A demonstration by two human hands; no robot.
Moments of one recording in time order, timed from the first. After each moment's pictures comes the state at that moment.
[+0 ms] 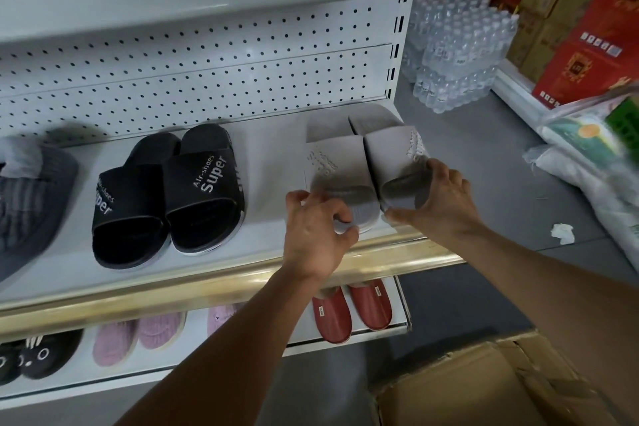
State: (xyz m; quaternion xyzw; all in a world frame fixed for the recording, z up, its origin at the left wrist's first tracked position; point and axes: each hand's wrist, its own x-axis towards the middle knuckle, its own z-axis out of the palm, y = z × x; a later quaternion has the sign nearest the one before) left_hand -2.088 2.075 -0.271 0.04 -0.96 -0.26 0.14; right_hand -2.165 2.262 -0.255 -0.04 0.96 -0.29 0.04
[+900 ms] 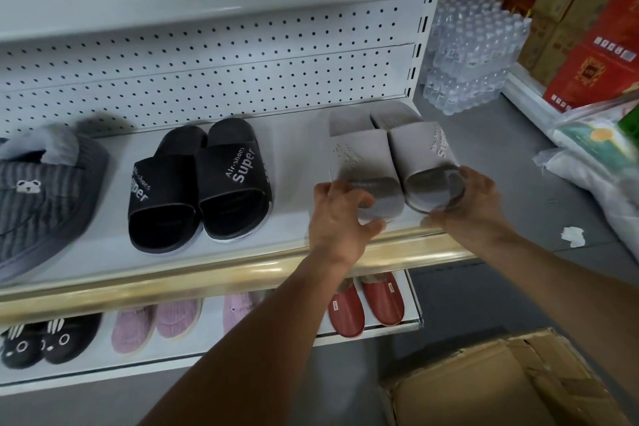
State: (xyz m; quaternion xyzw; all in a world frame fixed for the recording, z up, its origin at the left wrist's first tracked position) left_hand -2.080 2.072 -0.262 0.04 -0.94 -0.31 0.12; right_hand -2.149 2.267 -0.267 0.02 0.93 -0.36 0.02
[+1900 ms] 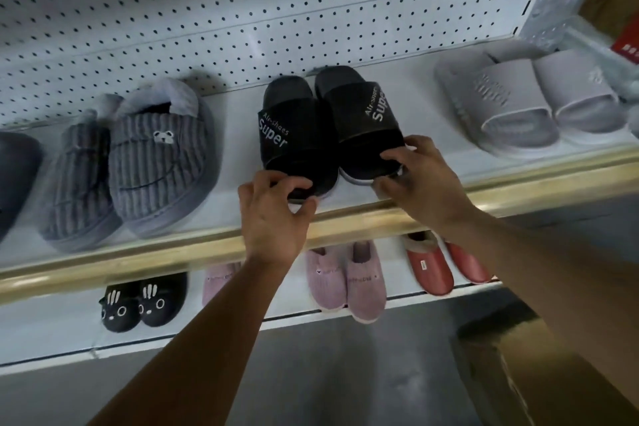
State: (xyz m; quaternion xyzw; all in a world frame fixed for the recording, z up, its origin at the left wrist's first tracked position) left_hand -1.950 1.806 -0.282 0.17 -0.94 -0.24 0.18; right_hand -2.049 2.007 -0.284 -0.19 0.93 -0.32 -0.03
